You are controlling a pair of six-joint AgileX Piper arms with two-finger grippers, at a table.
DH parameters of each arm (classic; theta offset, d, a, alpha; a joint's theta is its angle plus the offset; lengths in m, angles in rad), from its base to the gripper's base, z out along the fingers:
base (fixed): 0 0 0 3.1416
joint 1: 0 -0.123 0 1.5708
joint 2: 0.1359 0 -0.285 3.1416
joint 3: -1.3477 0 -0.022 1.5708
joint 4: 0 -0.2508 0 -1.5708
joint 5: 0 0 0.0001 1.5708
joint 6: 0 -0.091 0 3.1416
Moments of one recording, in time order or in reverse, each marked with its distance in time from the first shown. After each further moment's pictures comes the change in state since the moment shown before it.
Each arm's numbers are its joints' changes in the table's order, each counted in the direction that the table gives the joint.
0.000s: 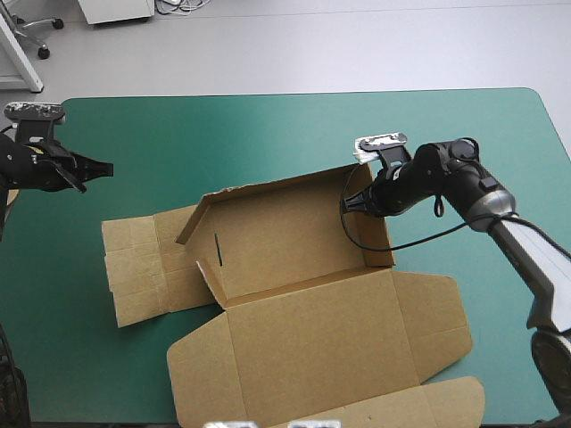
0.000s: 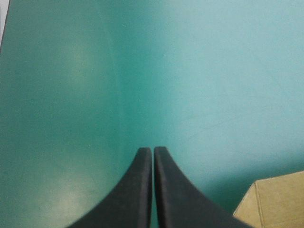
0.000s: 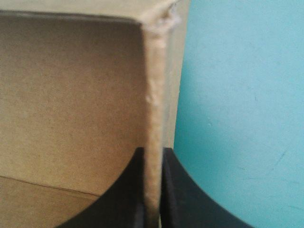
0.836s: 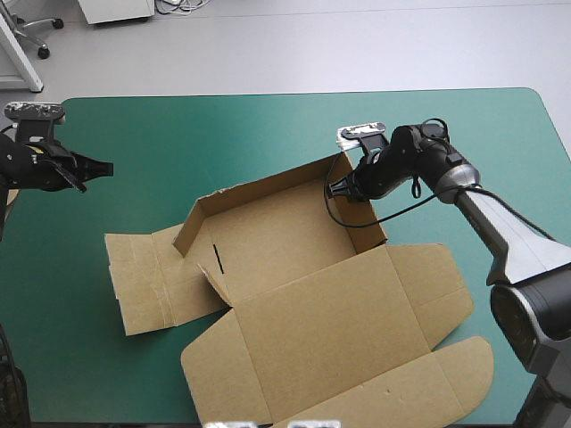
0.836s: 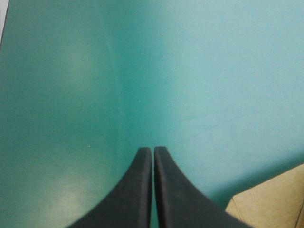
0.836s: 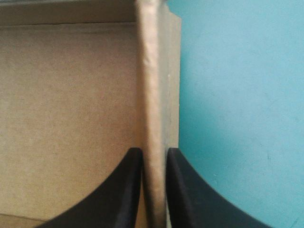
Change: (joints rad) left arm 0.000 0.000 0.000 0.001 0.002 0.000; right arm 0.001 0.199 0.198 -0.018 -0.025 0.032
